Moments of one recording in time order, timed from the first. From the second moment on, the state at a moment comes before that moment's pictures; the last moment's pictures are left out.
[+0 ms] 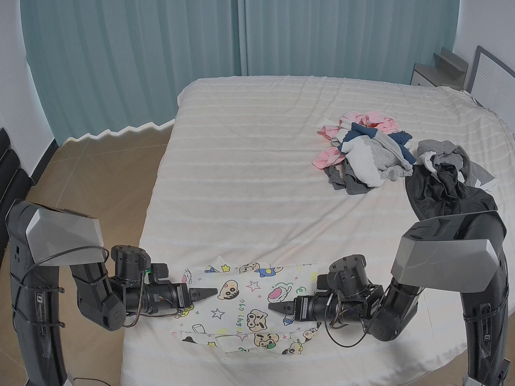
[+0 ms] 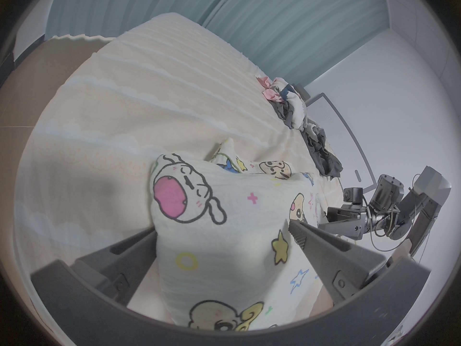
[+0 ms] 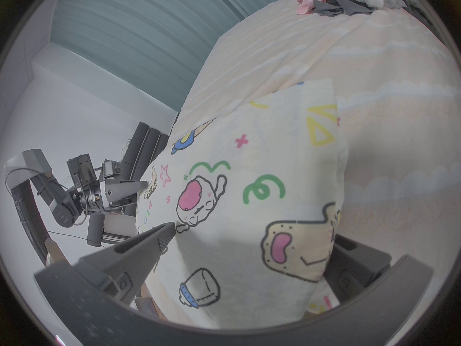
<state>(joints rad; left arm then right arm) -0.21 2.35 -0.52 -1.17 -0.52 -0.37 0.62 2.41 -0.71 -1.05 0.23 0.60</state>
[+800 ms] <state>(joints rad) -0.23 2.37 -0.49 -1.21 -0.51 -0.45 0.62 2.42 -0.72 -1.11 0.22 0.68</state>
